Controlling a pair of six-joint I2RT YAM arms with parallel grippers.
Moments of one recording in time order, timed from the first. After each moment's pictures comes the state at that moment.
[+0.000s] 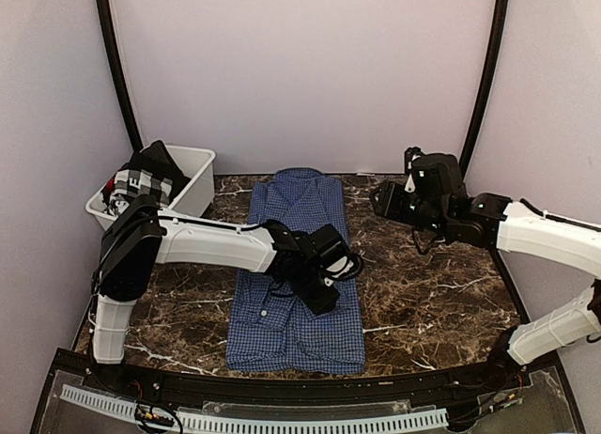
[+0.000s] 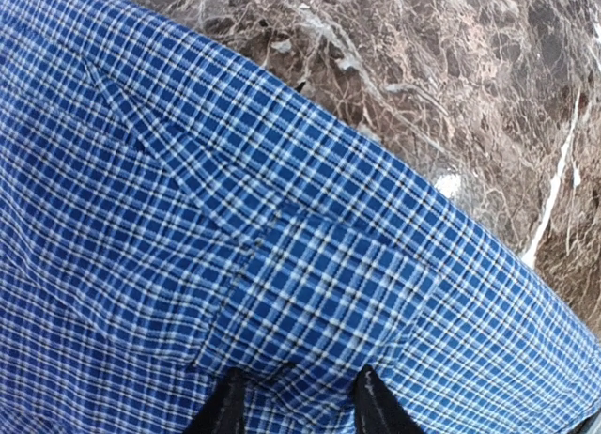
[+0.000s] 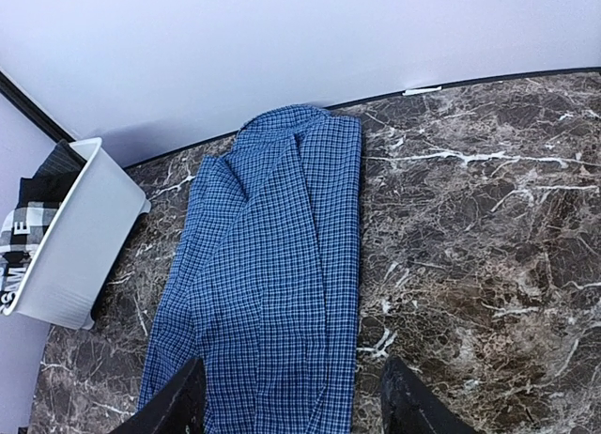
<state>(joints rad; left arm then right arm) -1.09 2.13 1.58 -0.61 0.01 -0.16 0.78 1.26 0.98 -0.21 0.34 0.65</state>
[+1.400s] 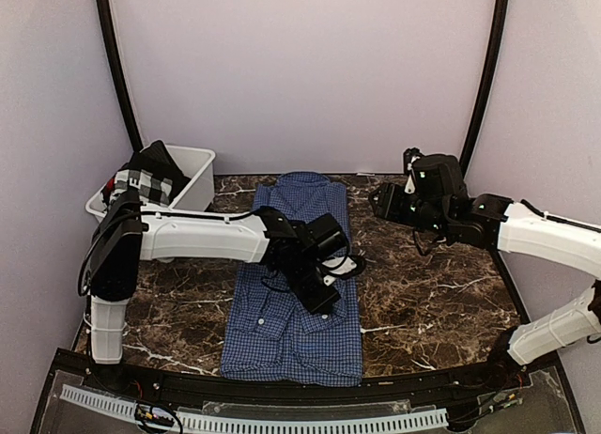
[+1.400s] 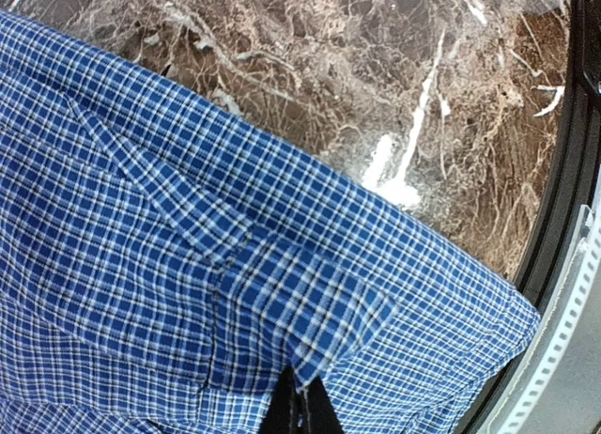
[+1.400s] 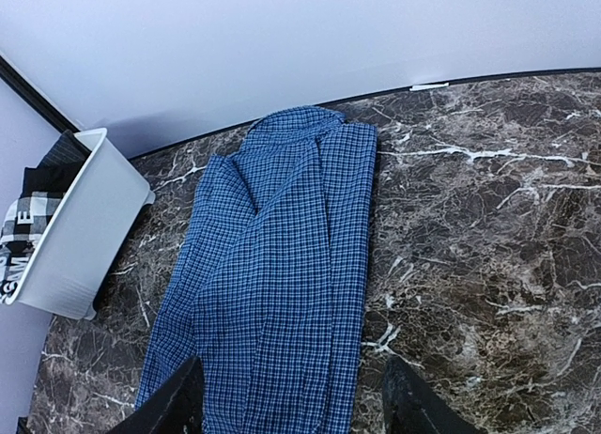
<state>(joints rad) -1.10 2.08 1.63 -0.76 0.19 -0.10 0.78 1.25 0.98 -0.21 0.33 0.64</state>
